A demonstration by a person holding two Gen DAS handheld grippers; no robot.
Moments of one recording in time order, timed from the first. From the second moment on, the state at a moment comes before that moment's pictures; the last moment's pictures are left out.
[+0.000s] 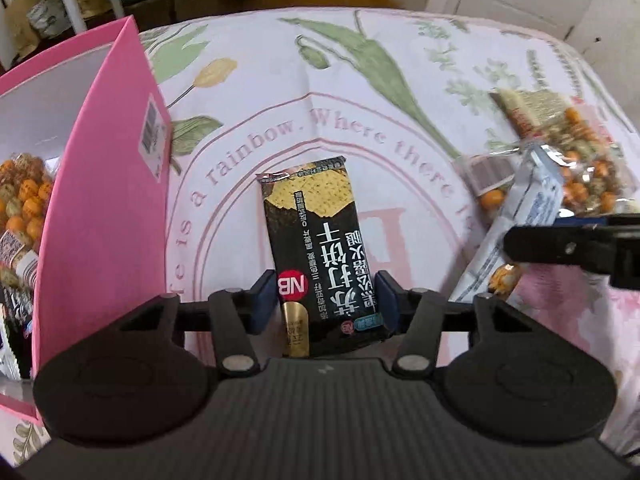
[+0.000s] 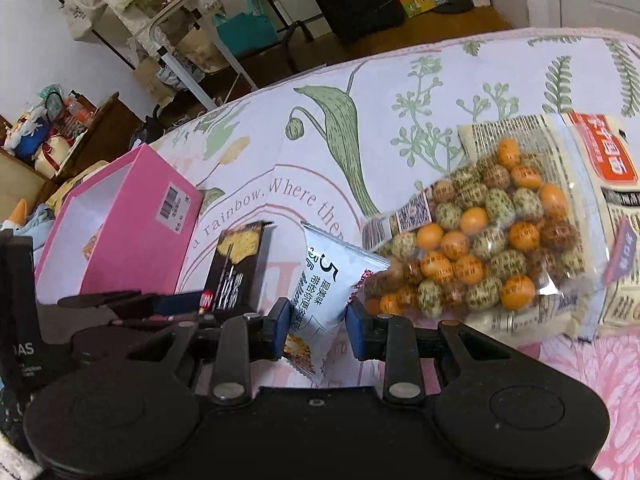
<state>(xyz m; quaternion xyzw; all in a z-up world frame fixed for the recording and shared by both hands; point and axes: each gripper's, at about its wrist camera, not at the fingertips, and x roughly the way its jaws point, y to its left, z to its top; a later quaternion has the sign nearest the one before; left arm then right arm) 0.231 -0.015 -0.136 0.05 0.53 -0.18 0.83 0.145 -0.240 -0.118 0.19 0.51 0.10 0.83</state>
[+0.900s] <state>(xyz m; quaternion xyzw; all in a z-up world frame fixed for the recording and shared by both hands) 0.220 -0.023 -0.141 0.08 0.53 -0.18 0.82 0.117 -0.228 -0.118 0.17 0.54 0.13 0.81</state>
